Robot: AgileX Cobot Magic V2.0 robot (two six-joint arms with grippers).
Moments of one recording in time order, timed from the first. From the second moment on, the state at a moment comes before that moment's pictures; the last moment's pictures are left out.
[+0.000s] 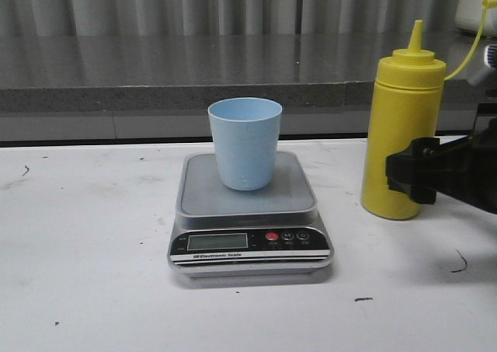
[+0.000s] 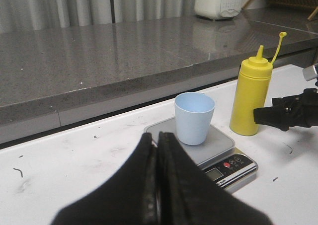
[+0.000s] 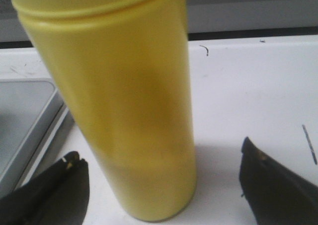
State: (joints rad) left arm -0.50 0.10 -0.36 -0.06 0.44 0.04; right arm 0.29 1.74 -0.32 0.12 -1.08 0.15
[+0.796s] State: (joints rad) left arm -0.50 0.10 -0.36 -0.06 0.44 0.04; right arm 0.29 1.93 -0.54 0.11 -1.09 0.15
